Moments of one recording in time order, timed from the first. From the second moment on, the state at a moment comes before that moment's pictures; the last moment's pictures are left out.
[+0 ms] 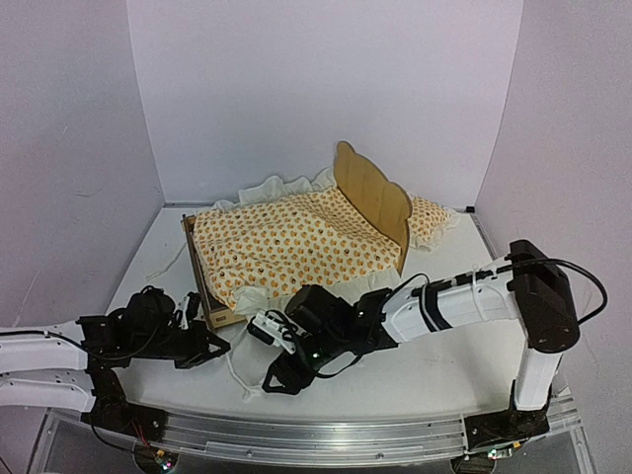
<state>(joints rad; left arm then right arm) -0.90 0.85 0.29 -0.10 0.16 -1.11 1.23 1.93 1.20 -0.12 -0.37 0.33</state>
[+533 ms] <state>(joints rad) -0.90 0.65 0.41 -0.55 -0.02 -1.17 1.23 2.11 1.63 -0.65 -0.33 -0.37</state>
